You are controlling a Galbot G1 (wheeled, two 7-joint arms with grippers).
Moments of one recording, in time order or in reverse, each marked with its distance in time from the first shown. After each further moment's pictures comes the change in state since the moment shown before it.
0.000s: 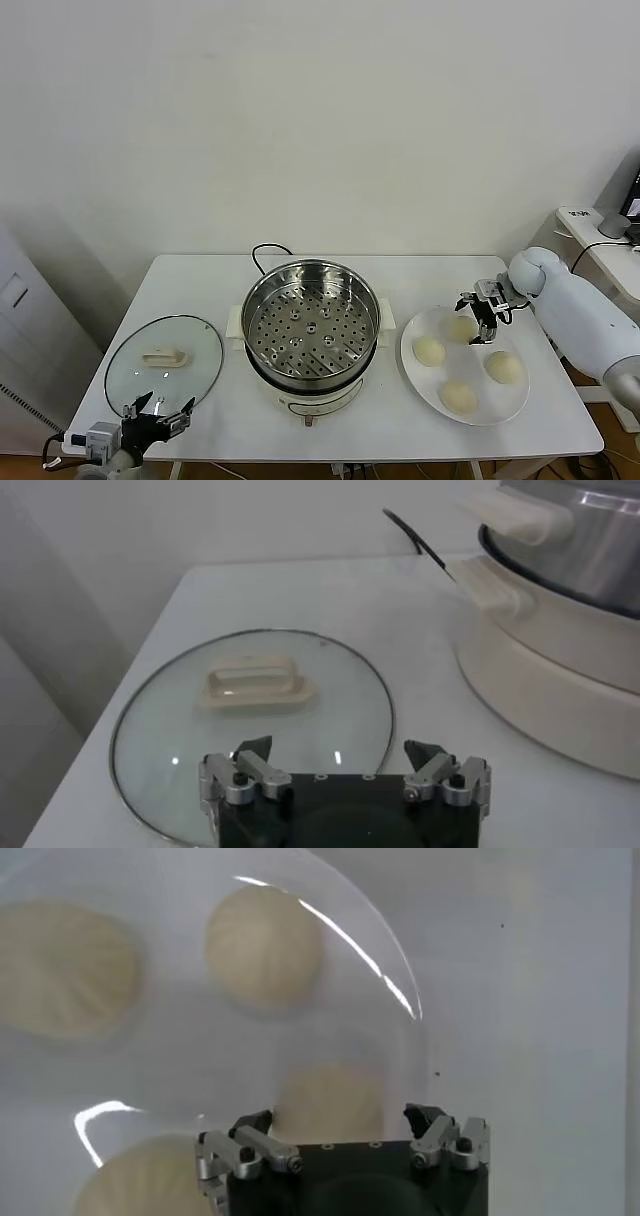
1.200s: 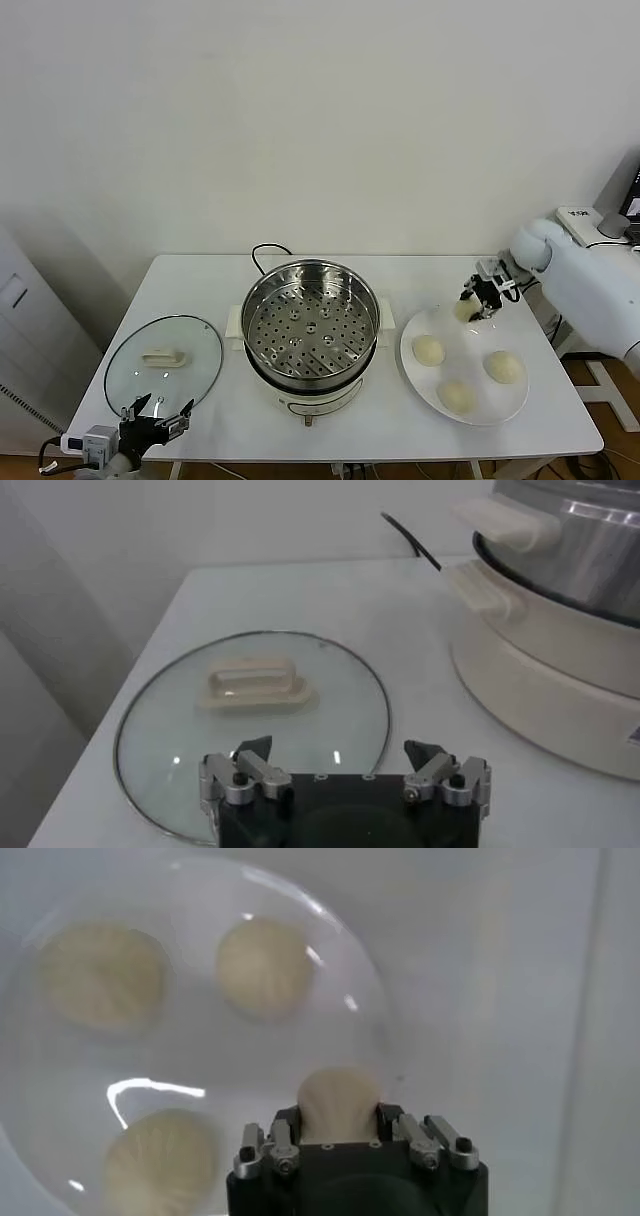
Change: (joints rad) left arm 0.020 0.004 -0.012 -0.021 -0.002 0.002 -0.005; right arm 0.304 -0.108 -0.307 0.244 0.245 0.003 -0.094
